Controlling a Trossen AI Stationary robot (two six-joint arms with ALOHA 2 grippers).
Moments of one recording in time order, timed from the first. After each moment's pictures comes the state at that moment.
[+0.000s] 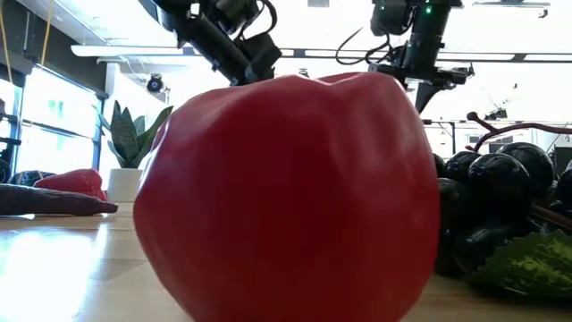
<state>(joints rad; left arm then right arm) 0.47 1.57 1.11 -0.15 -0.09 -0.03 -0.56 1.38 1.26 -1.04 0.36 0.81</state>
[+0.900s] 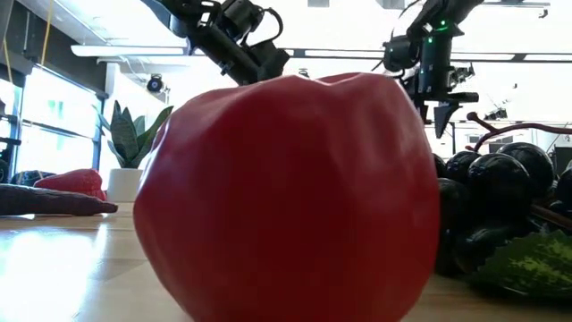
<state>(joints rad) 0.57 1.63 1.21 -0.15 -0.05 -0.09 -0.87 1.47 1.26 -1.13 0.14 0.52</state>
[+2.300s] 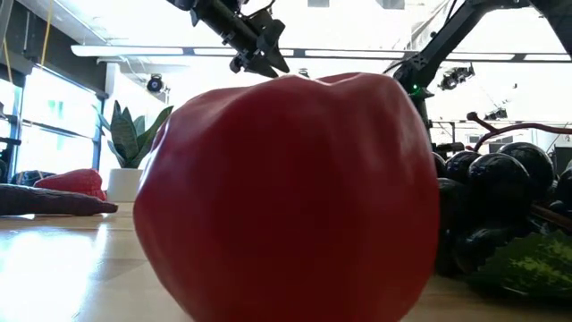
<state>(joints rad) 0.68 1.63 1.50 -0.33 -0.03 0.05 -0.94 1.86 1.25 -0.95 0.19 0.54</state>
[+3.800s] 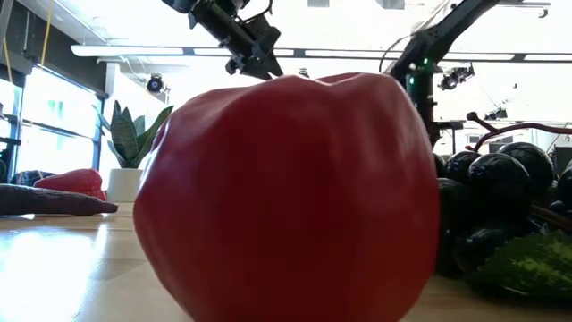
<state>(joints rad) 0.73 1.63 1.50 -0.35 -0.04 0.08 -0.93 1.67 1.25 -0.93 0.24 0.44</state>
